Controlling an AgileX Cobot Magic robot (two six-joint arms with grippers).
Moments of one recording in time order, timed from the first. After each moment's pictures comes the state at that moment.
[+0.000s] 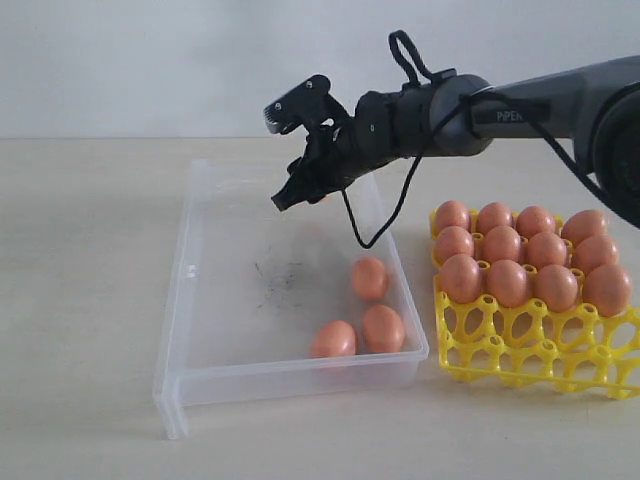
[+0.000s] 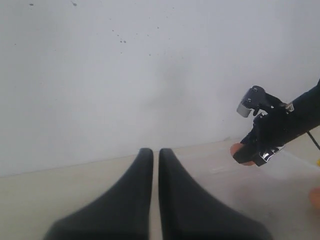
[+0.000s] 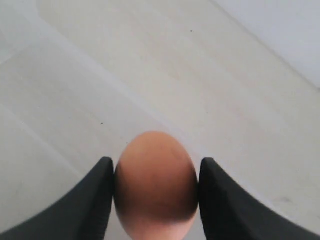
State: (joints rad) left arm -0.18 0.00 0.00 0.25 0.00 -0.17; right arm 0.37 2.30 -1.69 0.19 0.19 -0.51
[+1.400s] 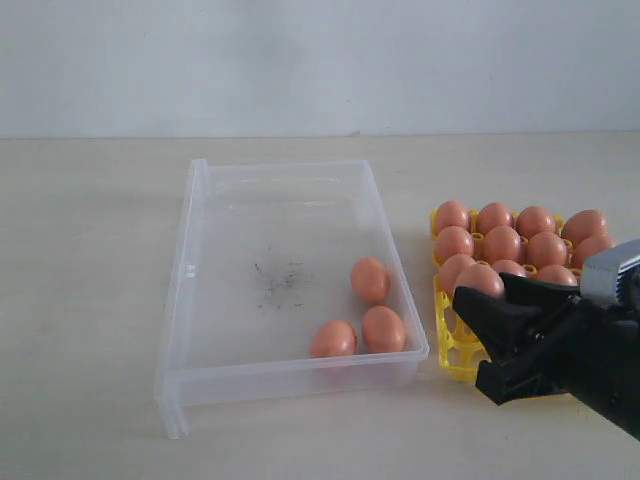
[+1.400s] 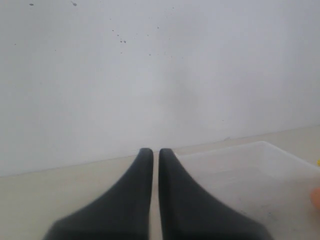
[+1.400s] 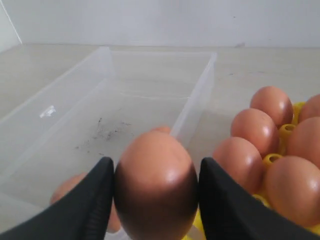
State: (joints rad) left arm -0.18 0.00 0.00 0.25 0.00 -0.17; right arm 0.23 1.56 -0.06 -0.22 -1.21 0.25
